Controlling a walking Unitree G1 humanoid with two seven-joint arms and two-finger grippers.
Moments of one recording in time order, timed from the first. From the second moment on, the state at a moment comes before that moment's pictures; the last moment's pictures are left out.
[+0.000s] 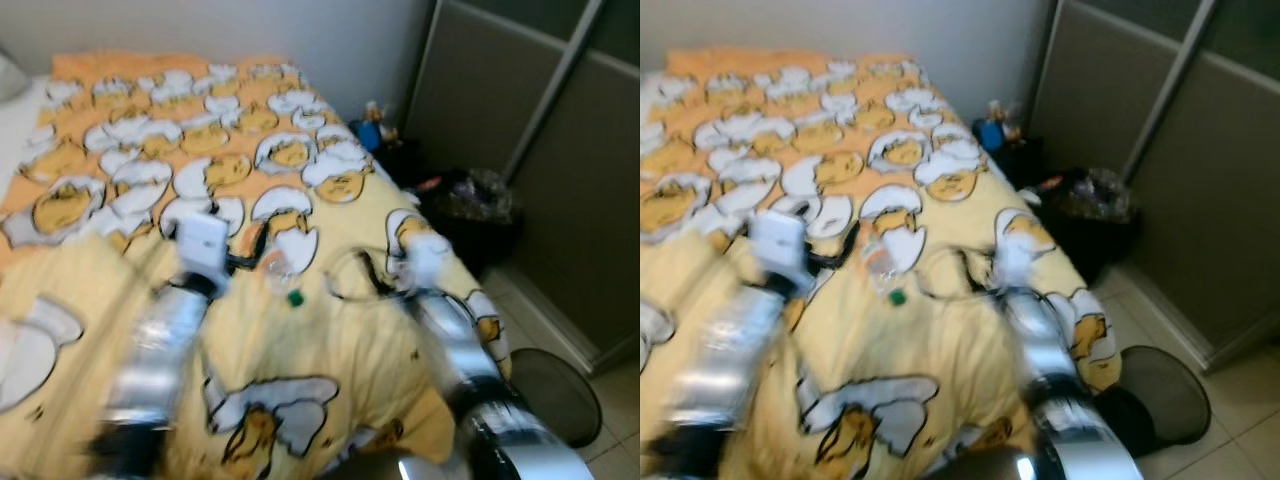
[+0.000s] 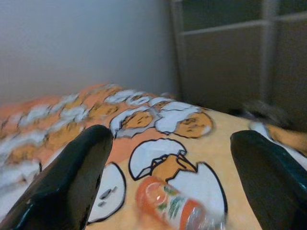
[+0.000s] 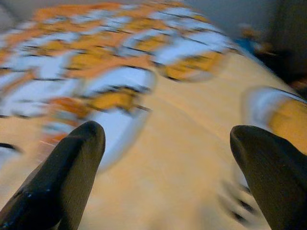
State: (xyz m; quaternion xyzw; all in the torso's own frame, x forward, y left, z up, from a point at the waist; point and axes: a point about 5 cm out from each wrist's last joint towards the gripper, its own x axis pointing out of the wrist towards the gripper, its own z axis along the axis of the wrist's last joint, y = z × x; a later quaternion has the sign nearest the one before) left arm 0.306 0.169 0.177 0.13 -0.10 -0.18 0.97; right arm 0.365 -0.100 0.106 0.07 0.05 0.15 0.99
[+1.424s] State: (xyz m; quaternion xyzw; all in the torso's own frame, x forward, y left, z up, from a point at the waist) left arm 0.175 0.111 0.220 0.12 -0.06 -0.32 0.94; right arm 0.392 -0.052 0.157 0.06 0.05 0.20 0.98
